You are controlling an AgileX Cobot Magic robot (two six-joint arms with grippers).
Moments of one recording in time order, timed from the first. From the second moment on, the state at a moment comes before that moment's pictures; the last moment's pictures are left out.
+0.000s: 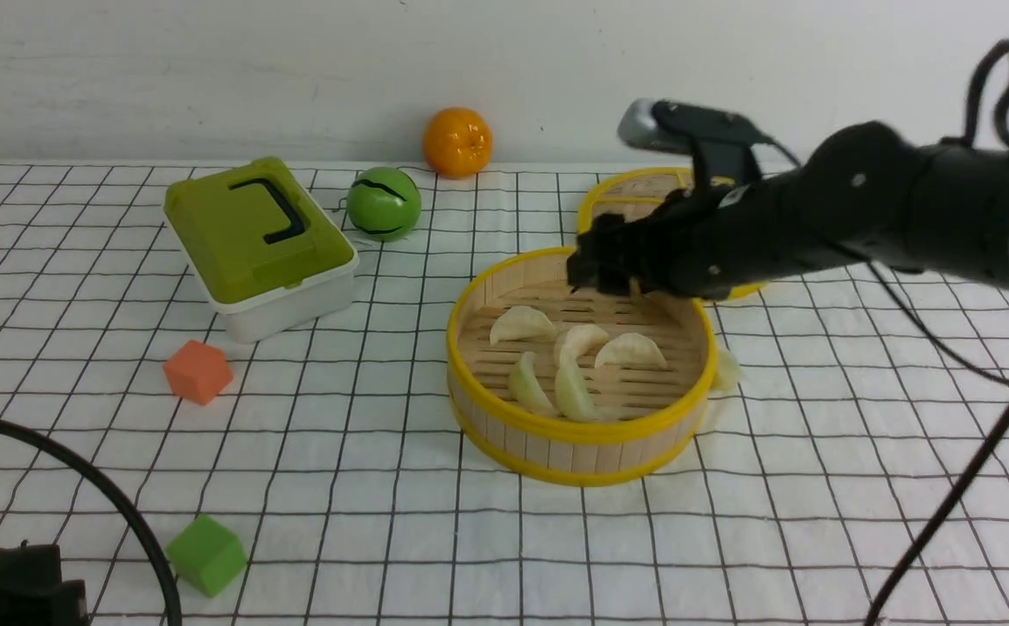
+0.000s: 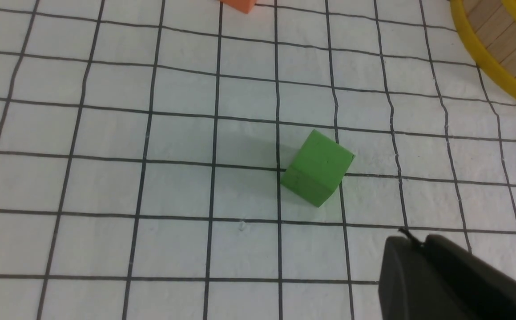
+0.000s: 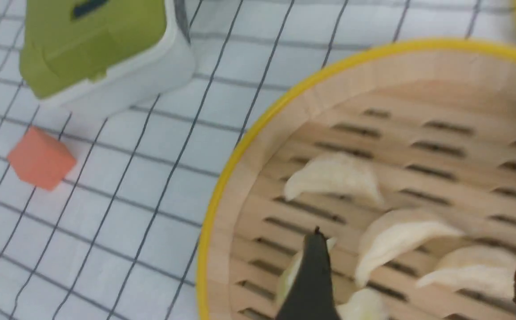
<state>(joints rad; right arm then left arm) 0.33 1.80 -1.38 0.61 0.36 -0.23 -0.40 0.65 -0.47 0.29 0.60 -0.63</state>
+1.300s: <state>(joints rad) 0.10 2.03 -1.38 0.66 0.46 -0.80 -0.40 0.65 -0.46 0.30 0.58 -0.63</state>
